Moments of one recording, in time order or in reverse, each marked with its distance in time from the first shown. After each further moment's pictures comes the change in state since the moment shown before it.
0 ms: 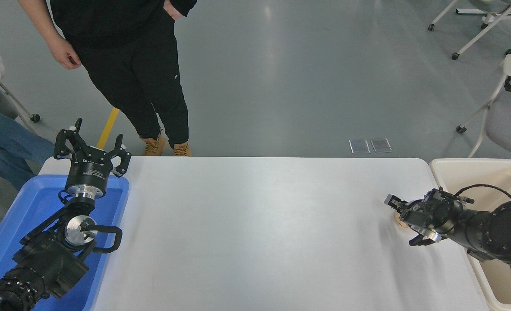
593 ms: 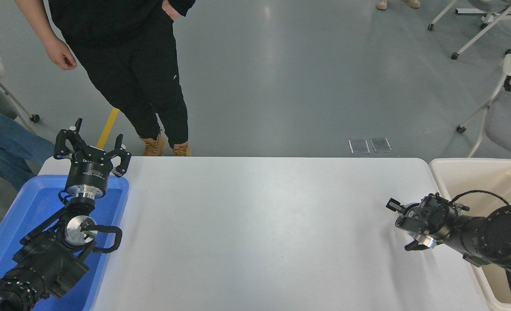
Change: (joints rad) left arm 0.000 0.000 0.000 0.000 0.000 -0.001 0.000; right arm 0.082 -0.021 -0.005 0.088 -0.013 -0.017 0.006
